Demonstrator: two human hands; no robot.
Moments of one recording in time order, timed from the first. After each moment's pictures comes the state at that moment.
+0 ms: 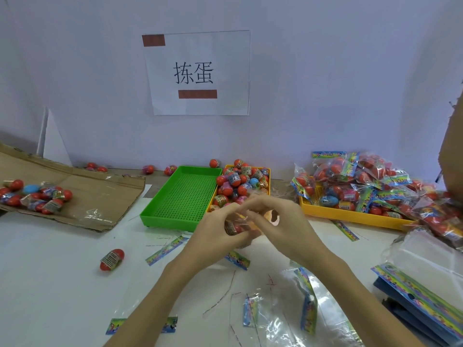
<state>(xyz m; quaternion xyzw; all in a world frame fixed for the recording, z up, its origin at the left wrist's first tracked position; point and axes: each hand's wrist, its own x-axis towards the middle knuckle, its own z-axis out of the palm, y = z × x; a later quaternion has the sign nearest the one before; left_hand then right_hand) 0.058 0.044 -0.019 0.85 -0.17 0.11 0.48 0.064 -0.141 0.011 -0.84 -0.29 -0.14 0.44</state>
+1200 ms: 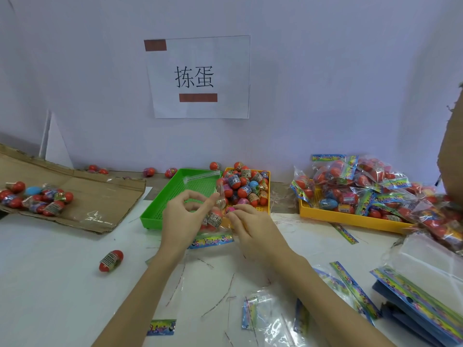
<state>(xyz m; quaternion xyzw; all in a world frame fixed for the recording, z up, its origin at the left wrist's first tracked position) 0.065 0.073 -0.005 0.77 0.05 0.21 0.60 0.098 -0.102 -0.039 -0.89 -0.28 -0.15 0.32</state>
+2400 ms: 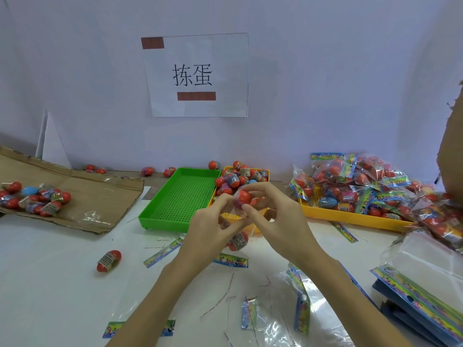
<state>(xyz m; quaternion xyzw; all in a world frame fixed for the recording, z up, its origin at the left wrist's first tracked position) 0.057 0.044 -0.015 0.83 -0.17 0.21 0.48 0.070 -0.133 0.007 -0.80 -0.27 -0.18 0.50</state>
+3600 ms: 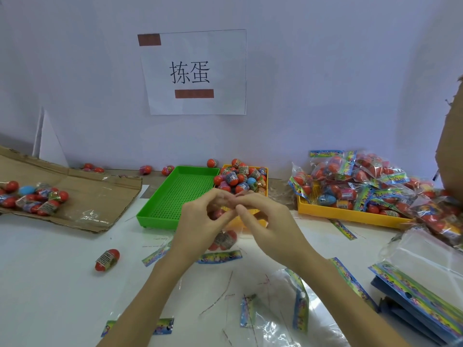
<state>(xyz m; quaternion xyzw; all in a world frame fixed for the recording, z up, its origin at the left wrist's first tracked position) 0.060 0.056 -0.008 0.83 -0.15 0.25 0.48 0.064 -0.126 0.004 -0.80 -0.30 -0.15 0.49</state>
